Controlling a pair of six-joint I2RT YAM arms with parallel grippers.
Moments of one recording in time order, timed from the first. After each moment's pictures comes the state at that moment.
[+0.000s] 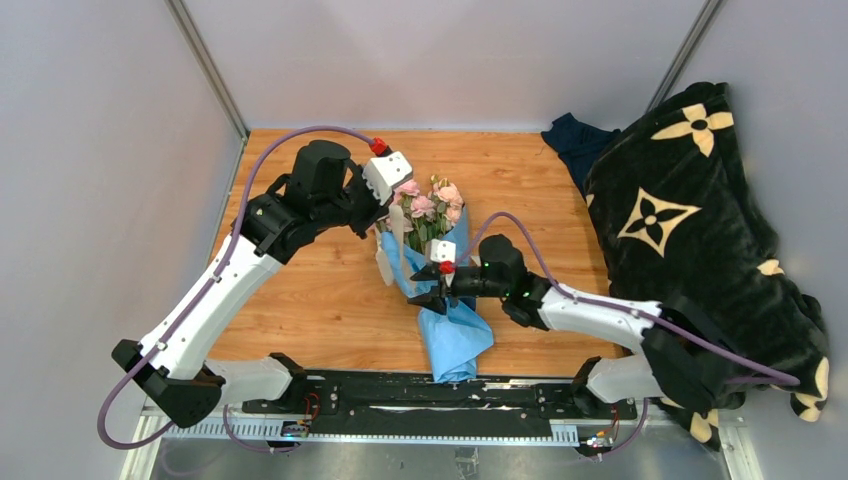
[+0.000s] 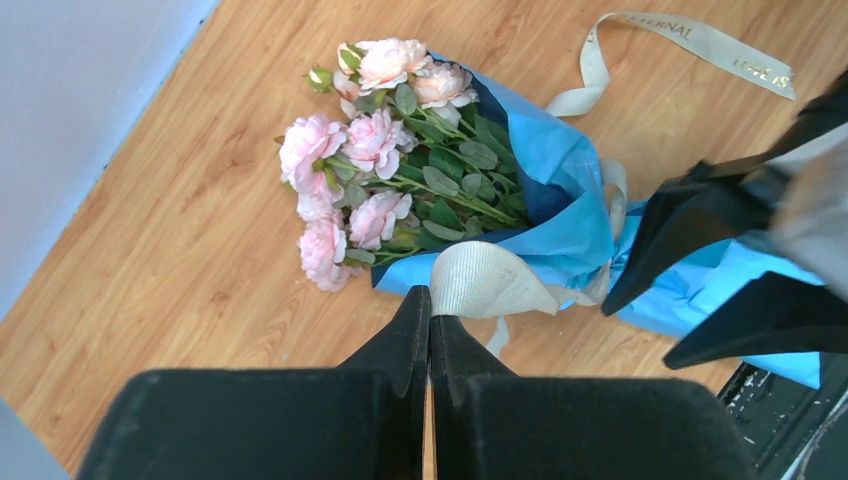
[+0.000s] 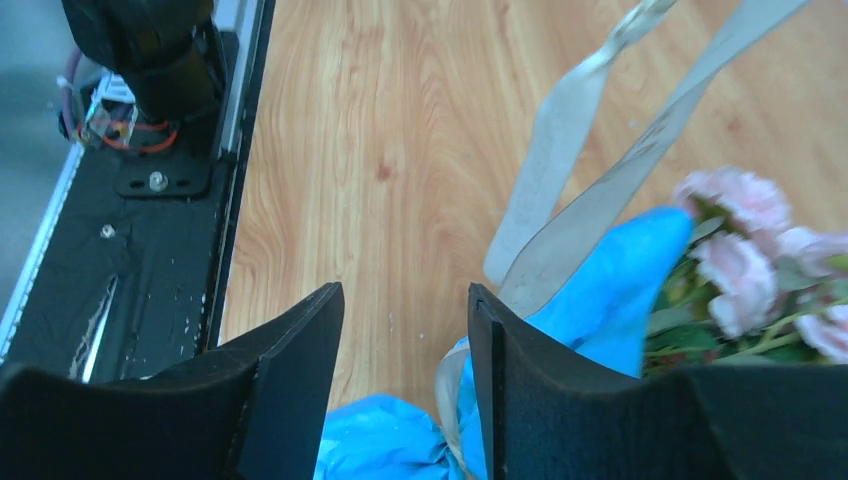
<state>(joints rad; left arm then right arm) -0.62 1.21 1.45 -0.80 0.18 0.35 0.89 1.35 0.63 0.48 -0.60 -0.23</state>
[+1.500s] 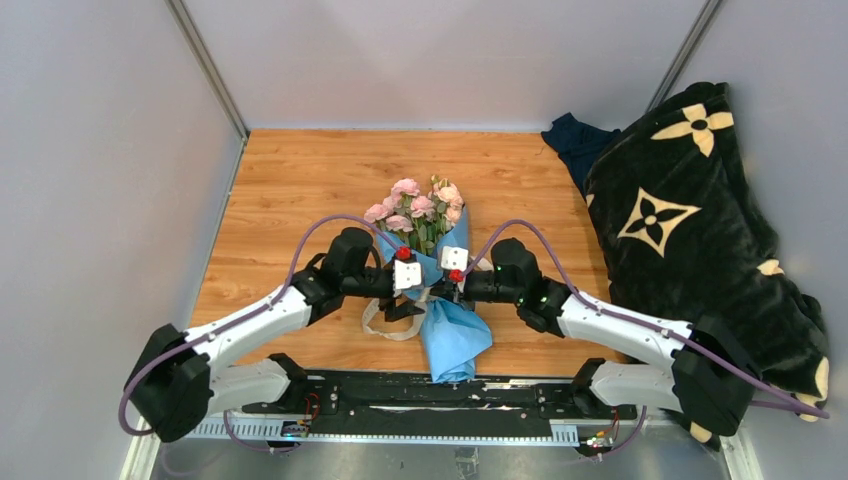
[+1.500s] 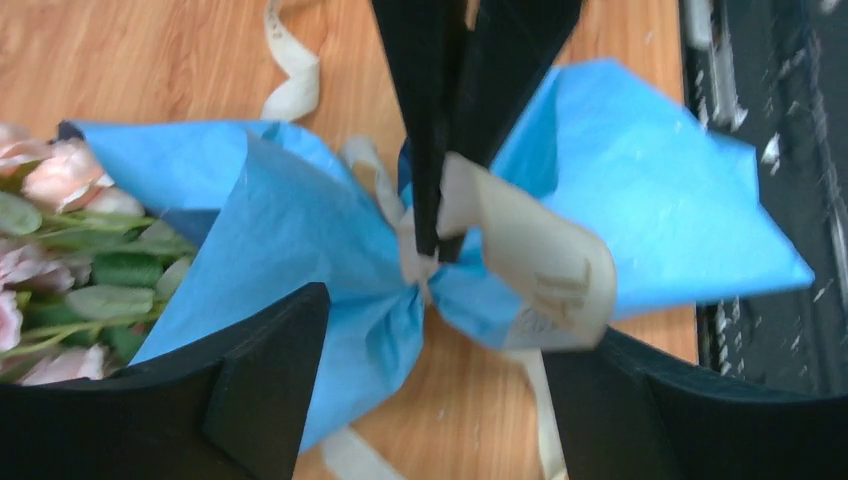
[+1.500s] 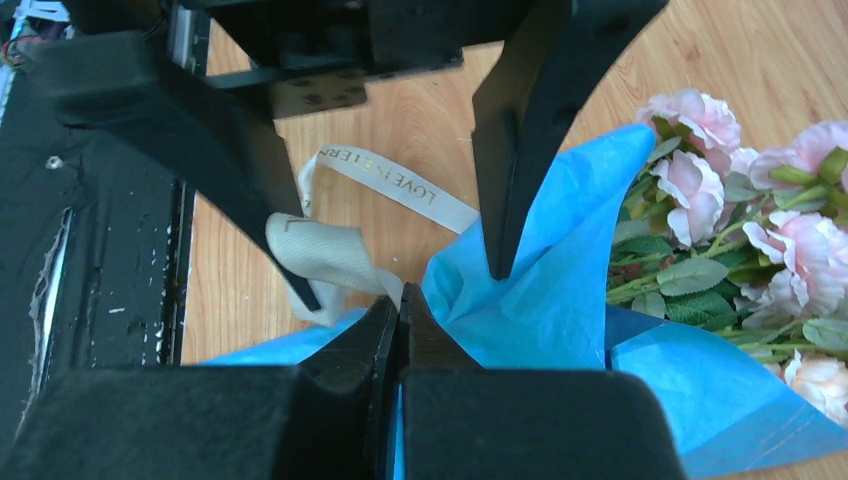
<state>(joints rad) -0.68 1.06 0.59 -0.12 0.63 0.61 0.87 1.15 0.59 0.27 -0.48 -0.32</state>
